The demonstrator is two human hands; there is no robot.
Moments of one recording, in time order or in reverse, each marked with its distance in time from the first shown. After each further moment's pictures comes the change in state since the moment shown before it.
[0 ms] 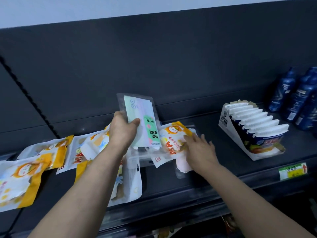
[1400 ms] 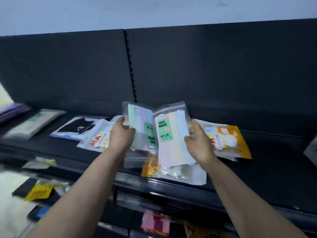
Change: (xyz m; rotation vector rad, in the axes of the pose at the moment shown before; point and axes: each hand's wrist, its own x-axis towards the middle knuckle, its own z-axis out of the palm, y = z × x) left_hand -0.054 -0.080 -0.191 0.030 0.333 -0.196; right_hand -0.024 -0.183 -0.003 0.925 -0.064 -0.262
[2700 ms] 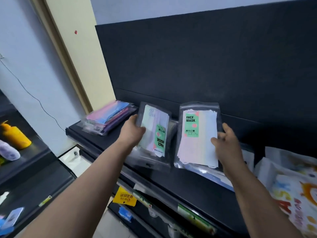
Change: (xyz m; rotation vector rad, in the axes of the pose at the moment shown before) left_hand 0.325 -0.196 -0.408 0.173 0.120 -0.142; right_hand 0.118 -0.195 0.485 0.283 -0.158 0.147
